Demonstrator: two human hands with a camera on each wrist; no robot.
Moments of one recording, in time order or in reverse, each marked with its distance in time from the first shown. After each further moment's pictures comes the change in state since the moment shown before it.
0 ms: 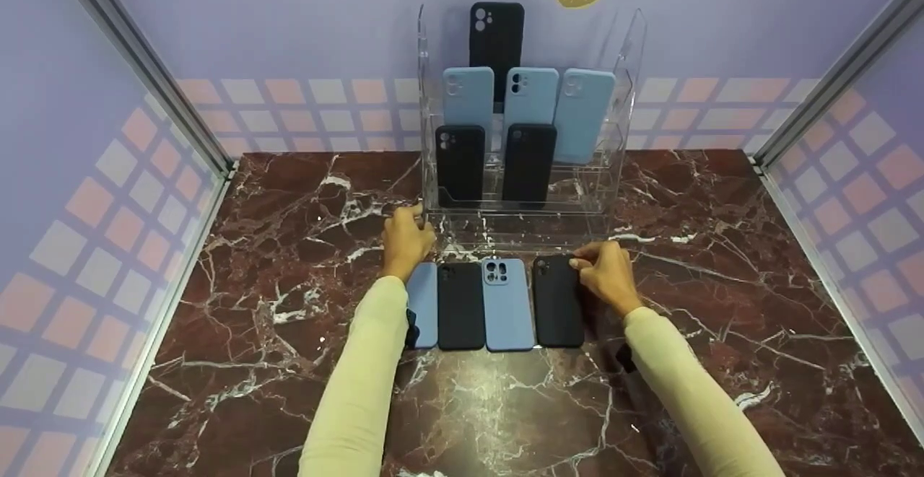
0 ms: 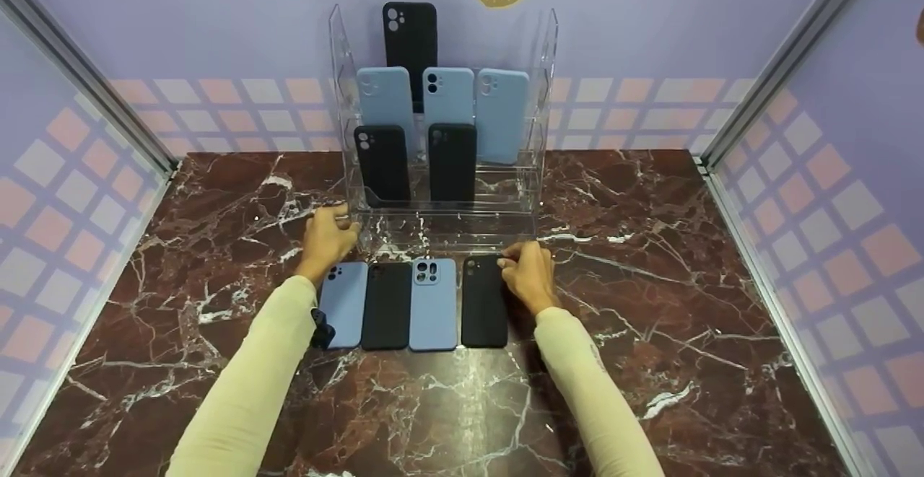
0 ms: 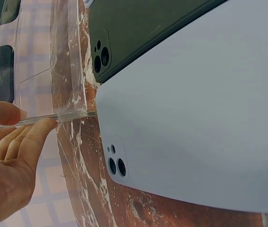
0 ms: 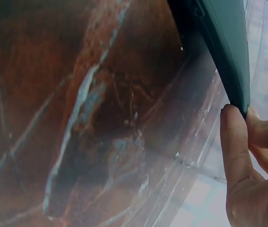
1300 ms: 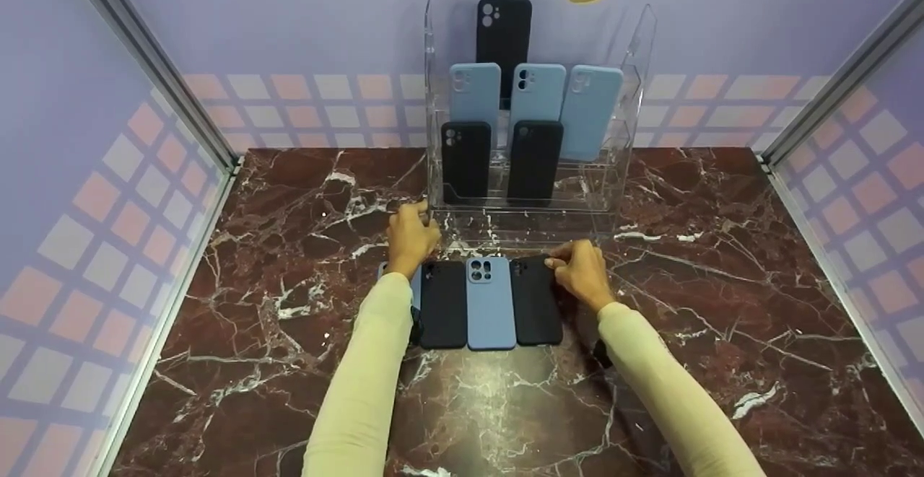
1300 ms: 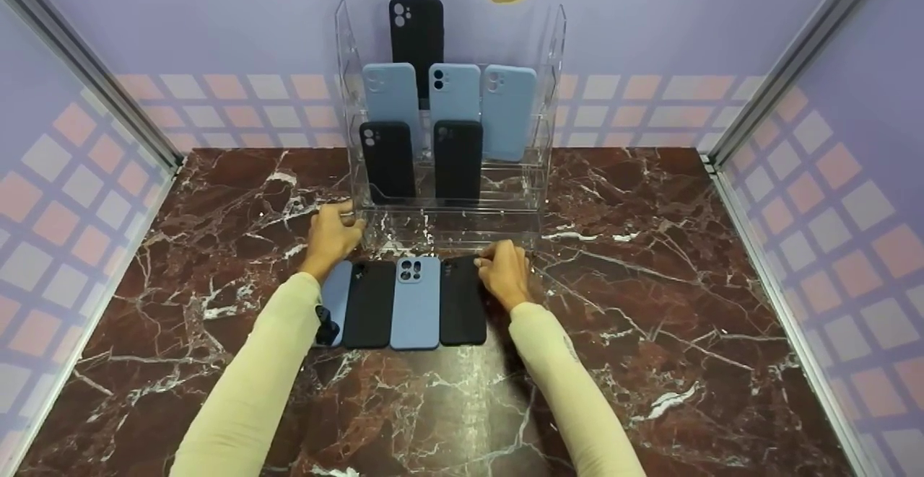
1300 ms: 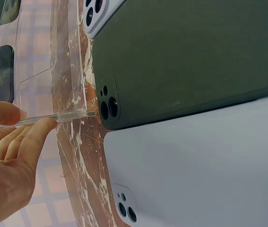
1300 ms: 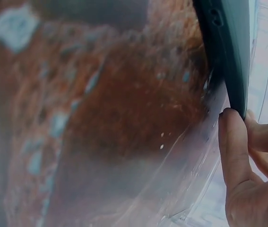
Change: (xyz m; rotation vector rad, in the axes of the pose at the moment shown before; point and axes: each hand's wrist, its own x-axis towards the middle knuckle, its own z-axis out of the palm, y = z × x) left_hand -0.001 0.001 -0.002 -0.013 -0.020 -0.027; right_hand 0.003 -0.025 0.036 0.019 -0.055 -0.010
